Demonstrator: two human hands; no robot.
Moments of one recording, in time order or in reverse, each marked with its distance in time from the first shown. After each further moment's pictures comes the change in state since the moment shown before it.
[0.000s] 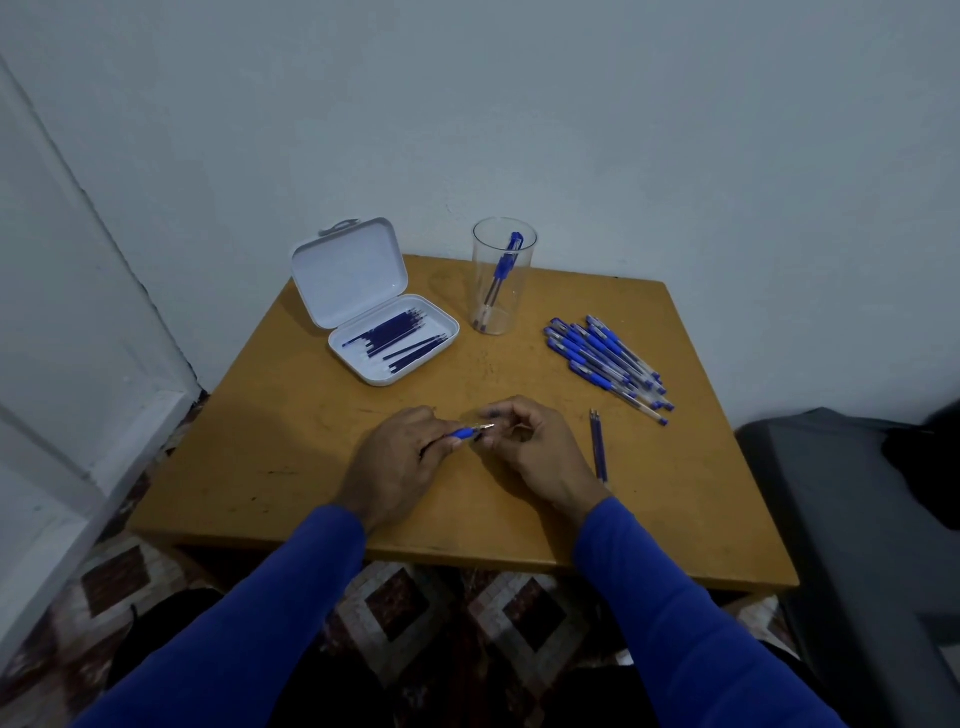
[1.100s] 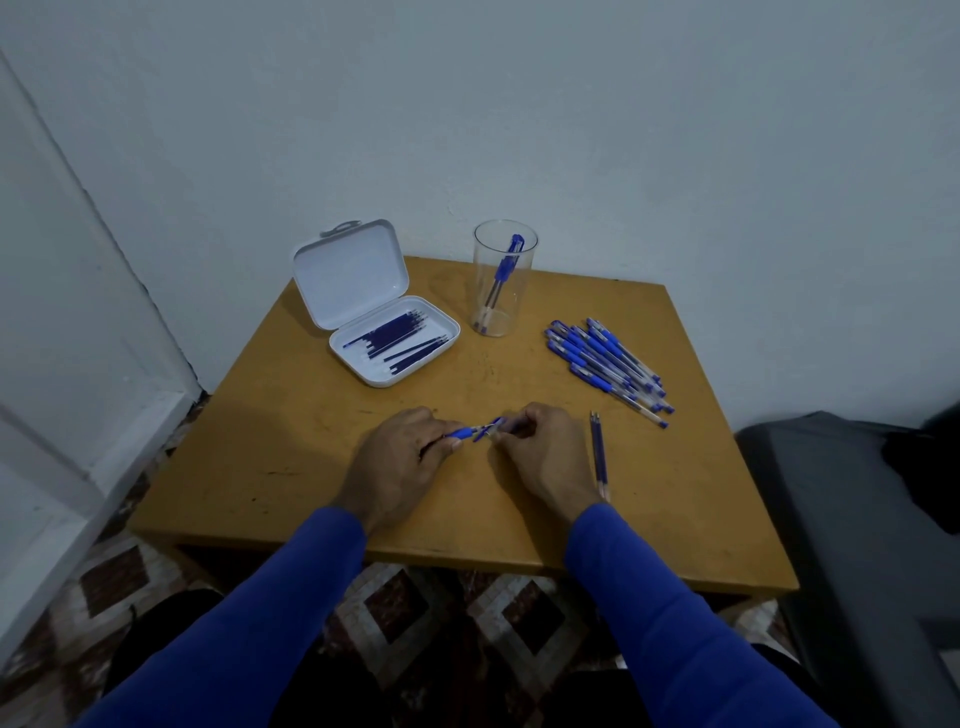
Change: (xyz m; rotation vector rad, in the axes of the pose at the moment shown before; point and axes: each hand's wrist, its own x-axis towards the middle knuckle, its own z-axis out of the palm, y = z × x) left_hand 0.000 -0.003 0.000 -0.013 -0.001 -0.031; right_hand 0.004 -0.008 0.005 -0.314 0.198 0.213
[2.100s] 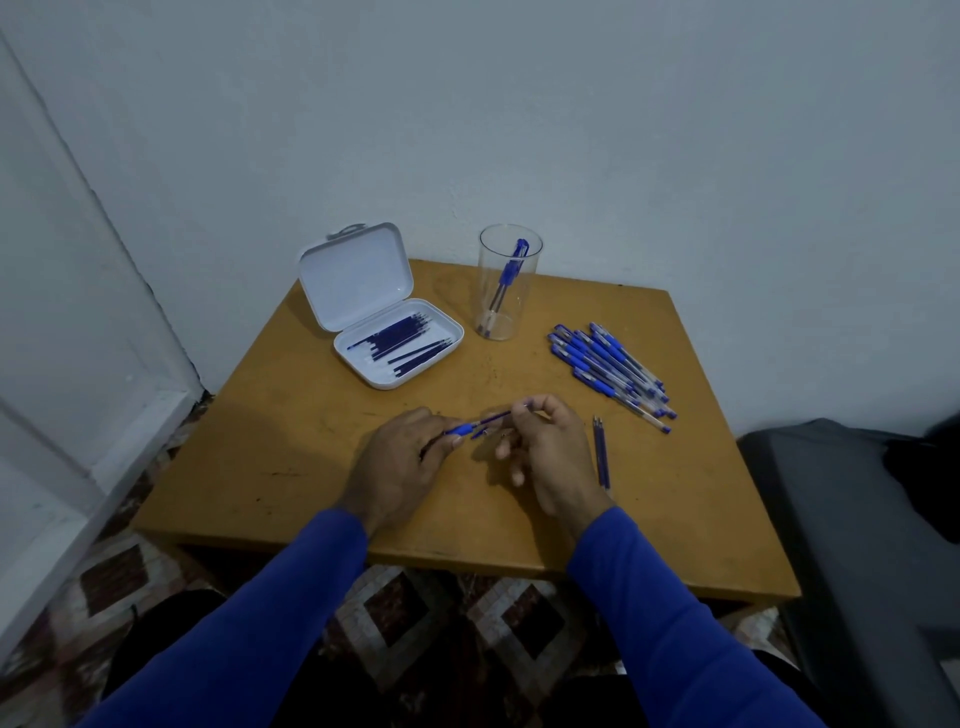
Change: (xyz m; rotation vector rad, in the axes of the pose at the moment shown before) left_hand -0.002 0.007 -0.005 -0.055 0.064 0.022; right_hand -0.016 -0.019 -0.006 0.796 -0.080 0.115
